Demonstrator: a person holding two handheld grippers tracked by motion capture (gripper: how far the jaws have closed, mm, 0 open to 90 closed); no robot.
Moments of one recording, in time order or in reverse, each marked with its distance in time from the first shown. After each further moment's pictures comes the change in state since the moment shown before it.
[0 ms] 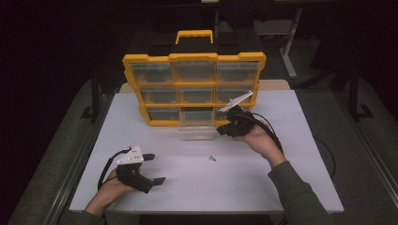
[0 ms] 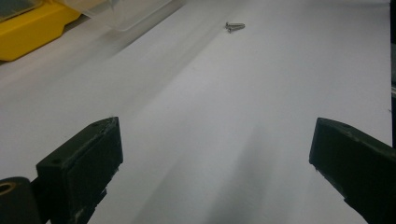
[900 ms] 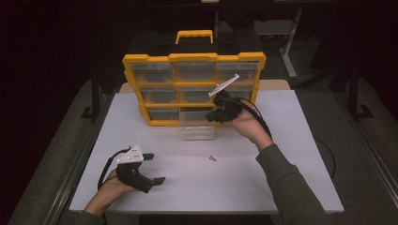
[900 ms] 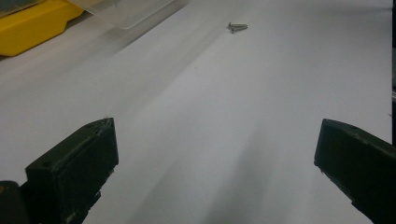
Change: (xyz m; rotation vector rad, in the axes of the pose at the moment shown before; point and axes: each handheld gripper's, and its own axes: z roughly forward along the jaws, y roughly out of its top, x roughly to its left) left arm 0.001 0.001 0.000 0.006 -0.001 -0.028; right arm -0.001 0.051 0.006 -0.015 0.012 -0.044
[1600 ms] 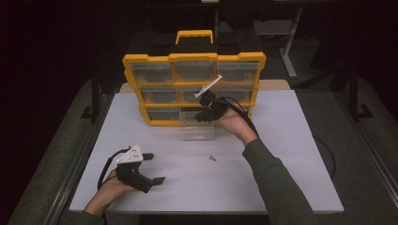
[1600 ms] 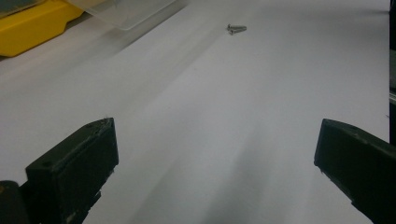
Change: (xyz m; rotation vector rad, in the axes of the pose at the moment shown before) left arm 0.000 0.000 -0.001 -0.004 -0.004 0.000; right arm 0.001 0.019 0.043 0.049 0.027 -0.026
